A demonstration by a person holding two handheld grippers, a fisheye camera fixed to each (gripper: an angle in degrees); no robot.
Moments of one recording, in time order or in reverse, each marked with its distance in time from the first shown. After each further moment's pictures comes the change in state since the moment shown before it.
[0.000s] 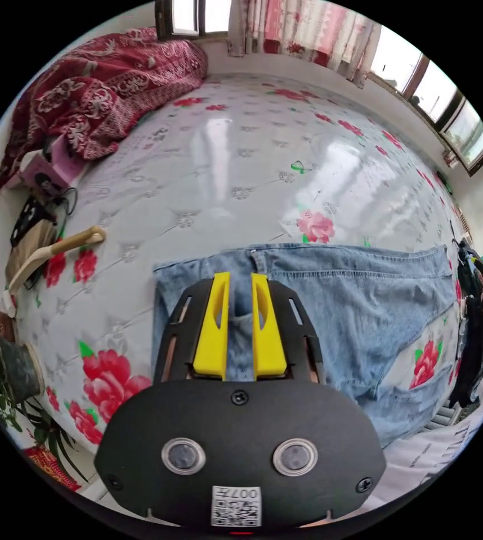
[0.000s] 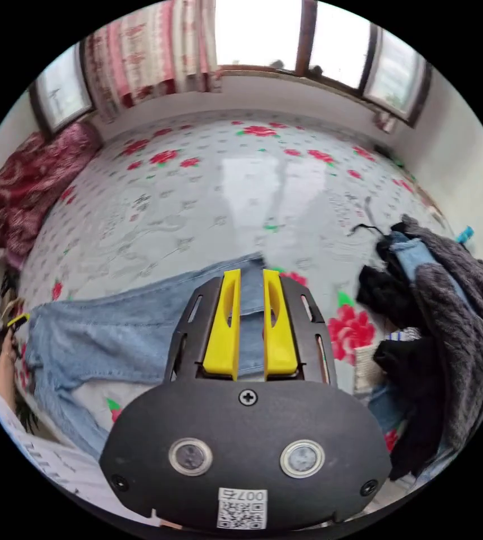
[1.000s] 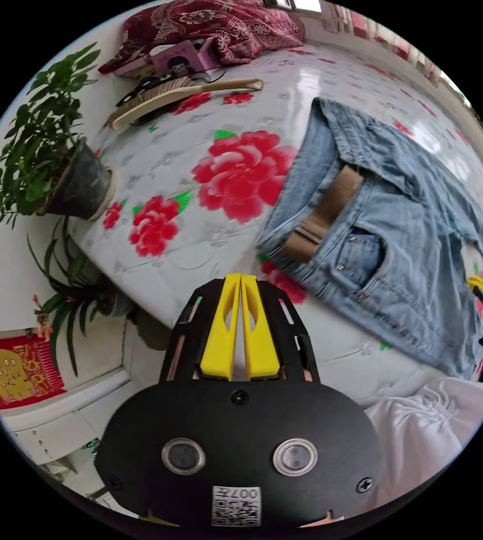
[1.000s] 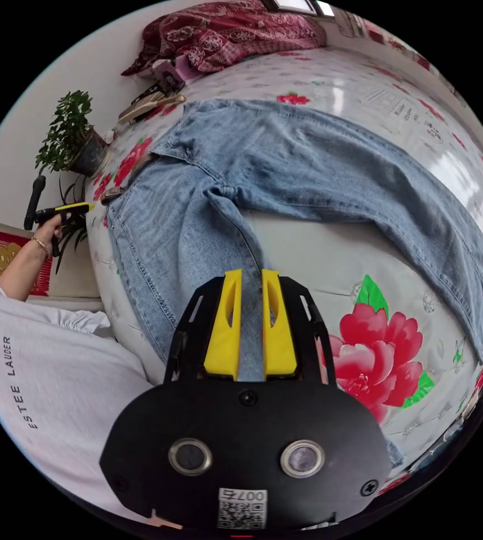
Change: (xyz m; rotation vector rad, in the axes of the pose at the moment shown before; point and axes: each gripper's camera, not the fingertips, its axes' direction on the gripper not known) left arm -0.061 0.287 -0.065 -0.195 -0.258 -0.265; right arm -0.328 0.243 0.060 -0.355 -0.448 -0.649
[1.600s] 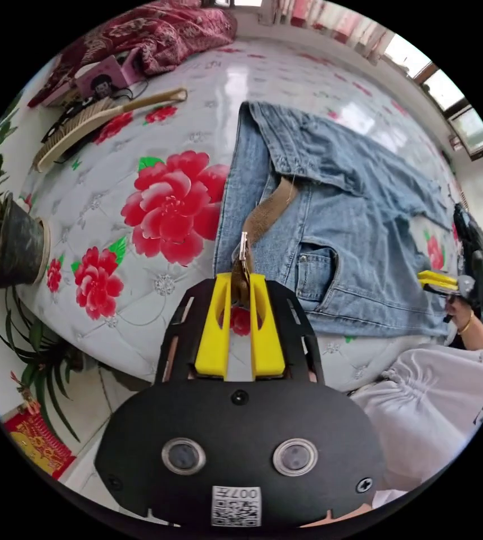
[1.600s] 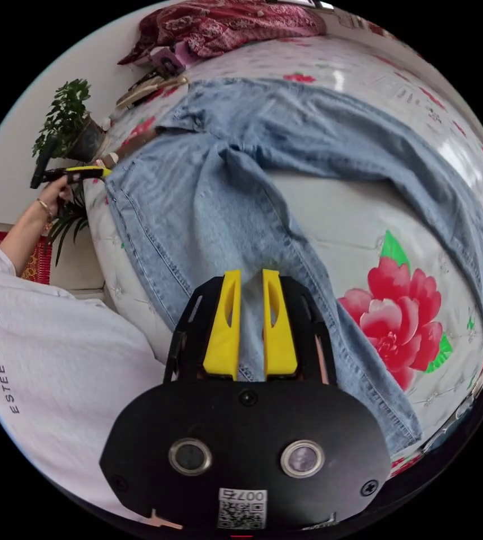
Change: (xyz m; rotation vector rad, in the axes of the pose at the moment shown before) left arm 0.017 -0.055 0.010 -0.015 0.237 0.251; right arm -0.030 0.012 0.029 -0.109 -0.004 0.032
